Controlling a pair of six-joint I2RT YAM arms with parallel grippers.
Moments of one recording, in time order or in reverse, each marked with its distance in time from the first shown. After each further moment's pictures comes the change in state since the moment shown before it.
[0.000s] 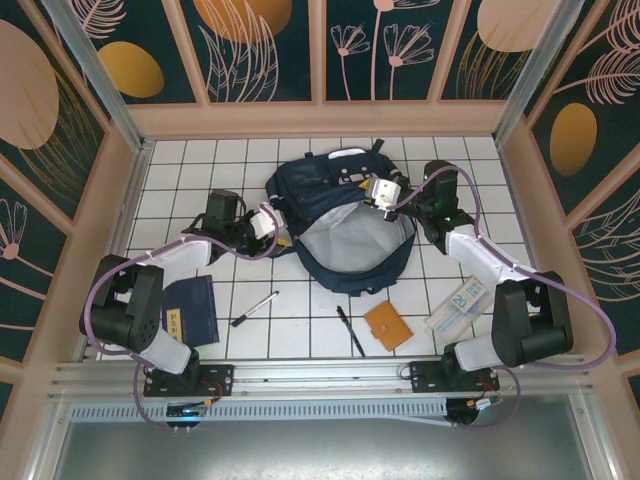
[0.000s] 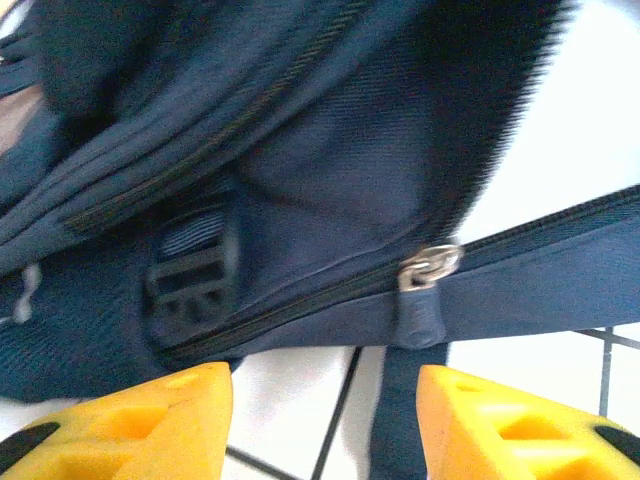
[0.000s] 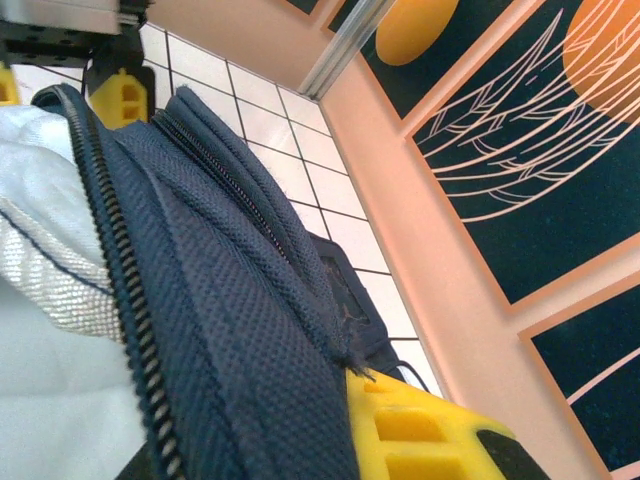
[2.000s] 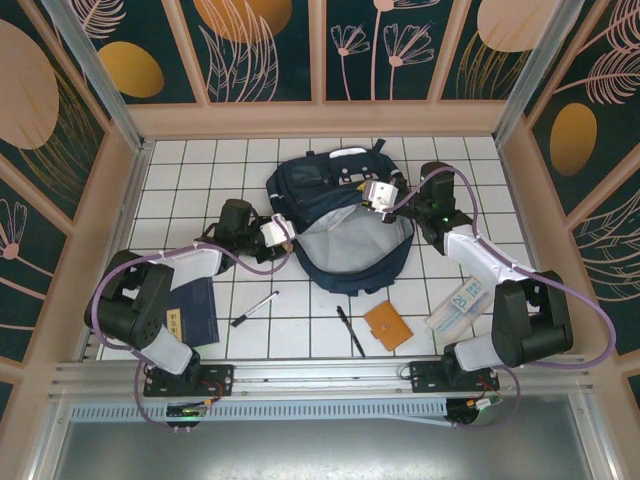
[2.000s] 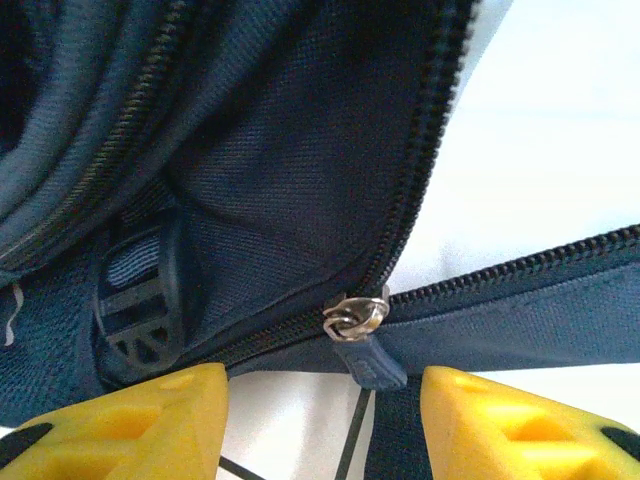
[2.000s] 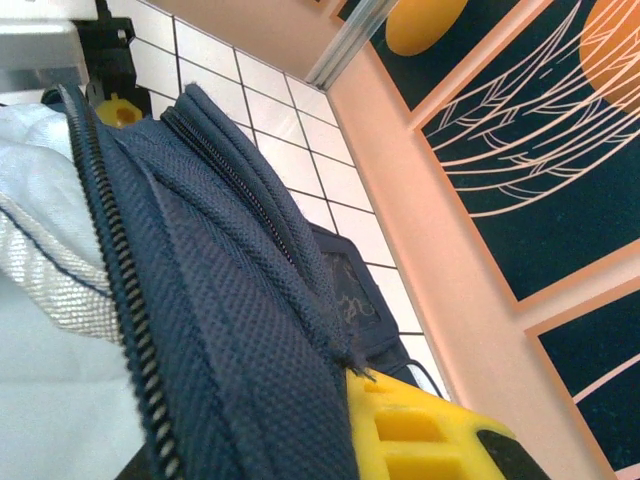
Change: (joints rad) left arm -0.081 0.037 -0.066 0.165 -0.184 0.041; right arm 0.018 0.000 0.000 -0.023 0.027 -0.031
